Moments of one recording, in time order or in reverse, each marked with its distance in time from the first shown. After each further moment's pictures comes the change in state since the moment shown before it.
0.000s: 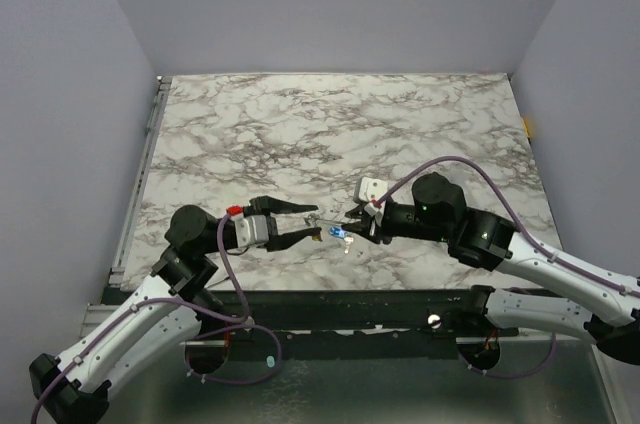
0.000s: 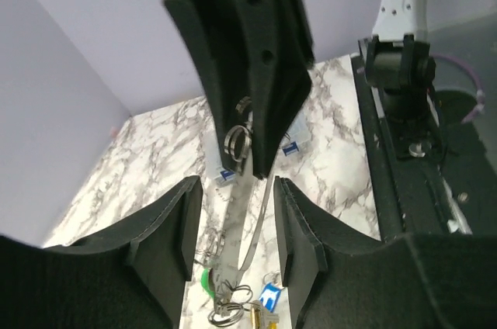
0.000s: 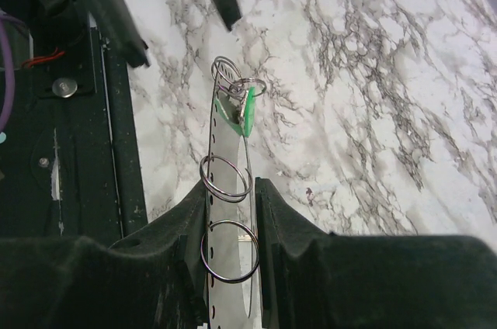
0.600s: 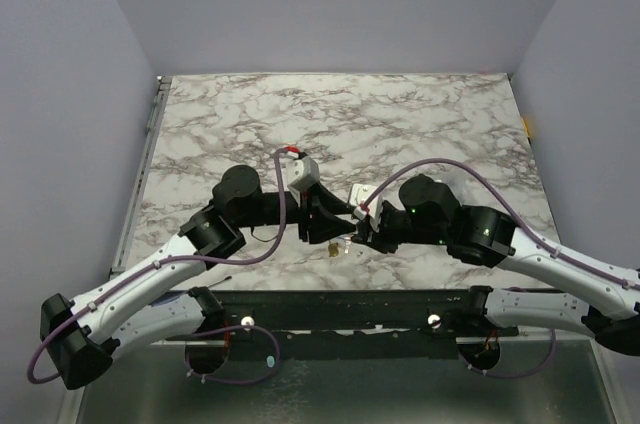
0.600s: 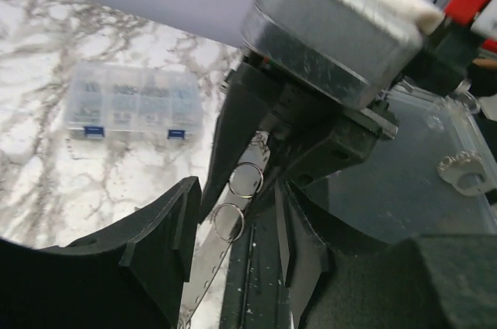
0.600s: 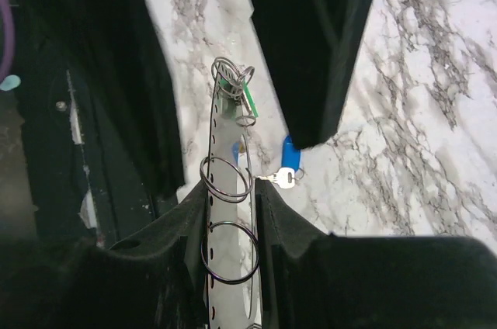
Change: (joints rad) left arm -0.134 0.354 0.328 -0.191 -0.137 -0.508; right arm 0.076 0.026 0.079 -0.254 0.127 0.025
